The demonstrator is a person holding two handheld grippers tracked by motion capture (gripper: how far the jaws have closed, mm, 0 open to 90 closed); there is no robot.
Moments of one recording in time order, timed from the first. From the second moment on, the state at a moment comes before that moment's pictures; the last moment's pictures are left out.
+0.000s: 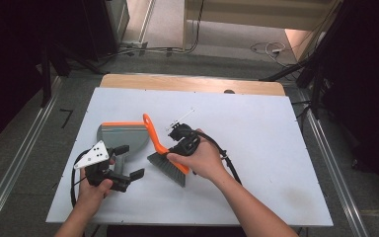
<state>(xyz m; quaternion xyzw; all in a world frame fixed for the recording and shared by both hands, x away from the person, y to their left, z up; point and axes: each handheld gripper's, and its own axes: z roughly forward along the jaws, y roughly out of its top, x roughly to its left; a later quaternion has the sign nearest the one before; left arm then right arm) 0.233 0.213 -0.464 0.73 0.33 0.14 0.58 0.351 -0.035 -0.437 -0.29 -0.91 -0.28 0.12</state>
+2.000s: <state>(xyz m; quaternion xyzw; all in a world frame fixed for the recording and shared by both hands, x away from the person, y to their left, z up) 0.233 0.210 -0.465 0.74 0.33 0.14 0.57 0.420 -0.080 -0.458 -0.47 -0.82 -0.30 0.13</state>
